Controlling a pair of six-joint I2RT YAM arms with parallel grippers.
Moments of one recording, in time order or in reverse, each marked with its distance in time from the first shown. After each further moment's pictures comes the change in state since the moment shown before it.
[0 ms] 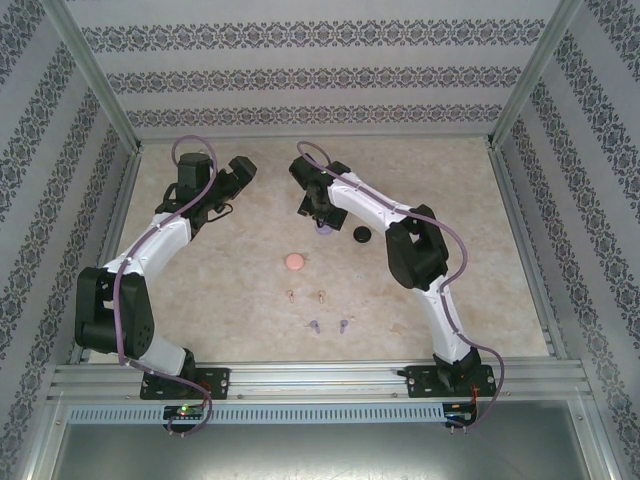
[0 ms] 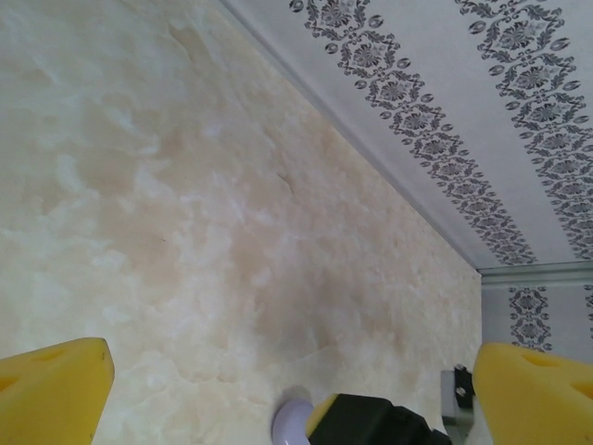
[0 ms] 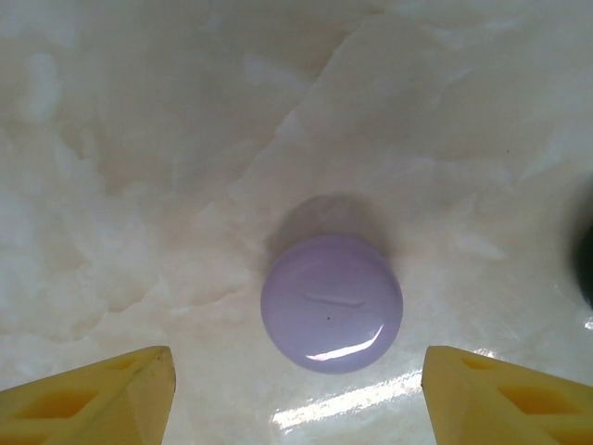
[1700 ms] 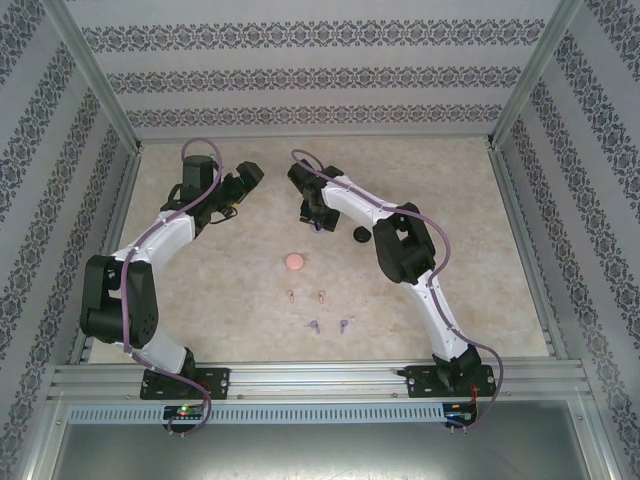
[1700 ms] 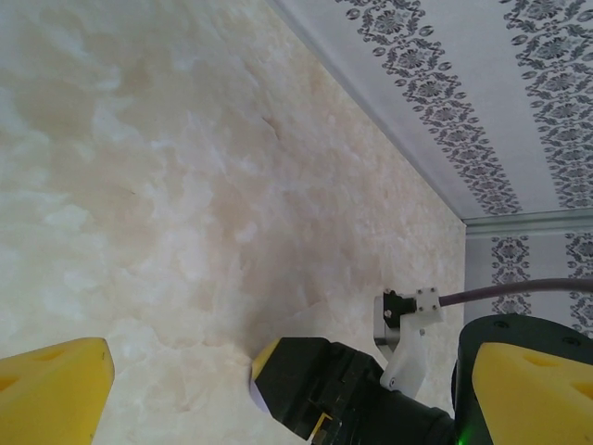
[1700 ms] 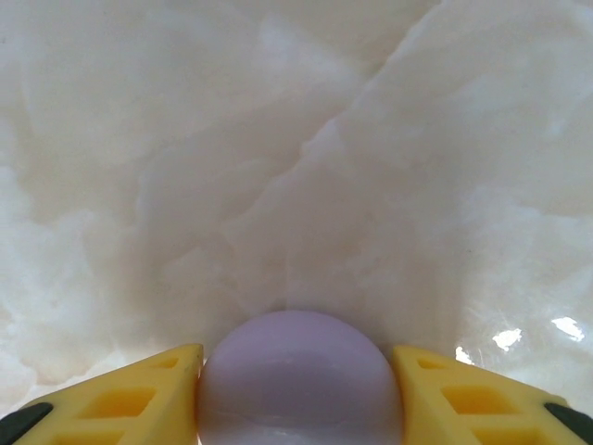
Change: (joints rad) left arm 0.005 0.069 -0.011 0.043 0.138 0.002; right arm -0.014 0.130 0.074 0.023 -0.040 -0.096
